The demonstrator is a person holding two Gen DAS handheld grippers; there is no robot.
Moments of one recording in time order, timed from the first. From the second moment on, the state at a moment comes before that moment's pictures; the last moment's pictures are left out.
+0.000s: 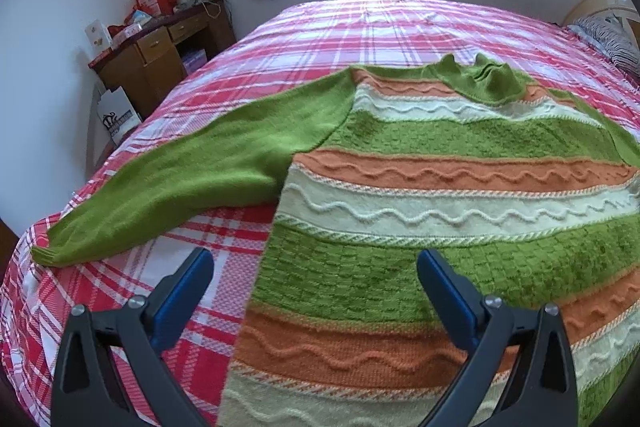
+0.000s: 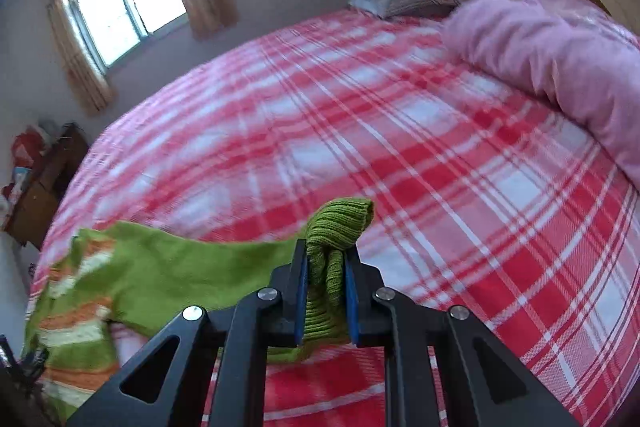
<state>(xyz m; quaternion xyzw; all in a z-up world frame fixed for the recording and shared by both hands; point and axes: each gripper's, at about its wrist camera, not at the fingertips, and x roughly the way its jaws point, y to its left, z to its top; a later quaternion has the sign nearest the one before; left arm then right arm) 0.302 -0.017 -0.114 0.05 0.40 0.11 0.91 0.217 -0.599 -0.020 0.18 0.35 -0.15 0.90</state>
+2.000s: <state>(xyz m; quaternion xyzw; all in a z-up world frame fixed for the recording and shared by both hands) 0.259 0.014 -0.130 0.01 0.38 0.07 0.92 0.352 -0.088 -0.088 0.03 0.40 0.26 0.88</state>
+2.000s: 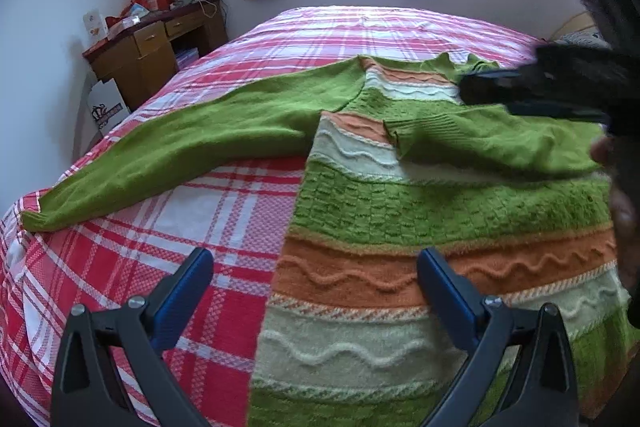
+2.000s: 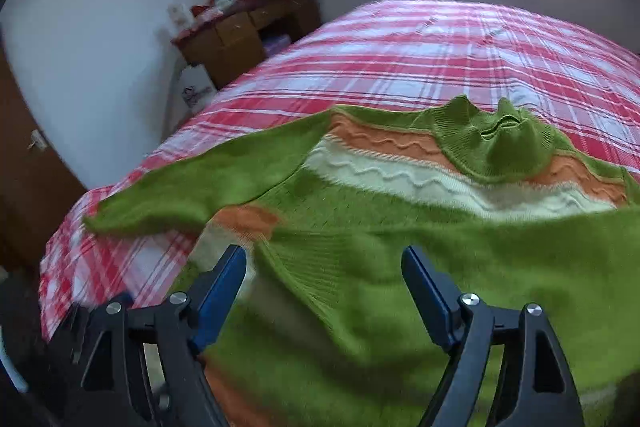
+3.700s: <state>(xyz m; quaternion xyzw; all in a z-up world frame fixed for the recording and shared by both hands) 0.347 -0.003 -0.127 -0.05 0.42 -0.02 0.91 0.272 -0.199 -0.125 -0.06 0.41 0.10 0.90</state>
